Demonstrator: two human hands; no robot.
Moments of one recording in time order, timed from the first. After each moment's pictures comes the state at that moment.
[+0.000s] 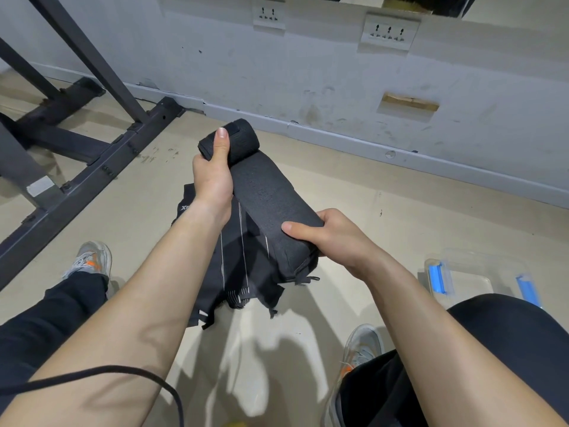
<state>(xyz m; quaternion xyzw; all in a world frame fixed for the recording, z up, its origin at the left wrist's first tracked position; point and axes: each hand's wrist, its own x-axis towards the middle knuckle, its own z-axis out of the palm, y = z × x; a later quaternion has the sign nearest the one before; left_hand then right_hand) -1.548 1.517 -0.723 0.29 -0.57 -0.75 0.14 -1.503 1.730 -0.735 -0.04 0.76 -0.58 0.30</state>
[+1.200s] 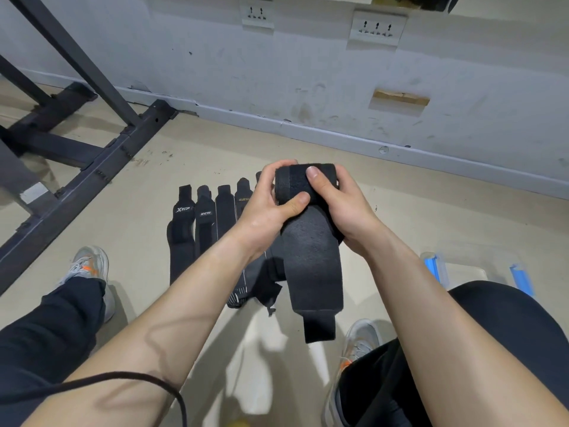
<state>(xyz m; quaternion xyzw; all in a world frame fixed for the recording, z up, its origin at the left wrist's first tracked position) -1.499 1.588 -0.737 0.01 -0.64 -0.77 -0.06 -1.525 1.739 -0.723 0.00 0.68 -0.72 0.14</state>
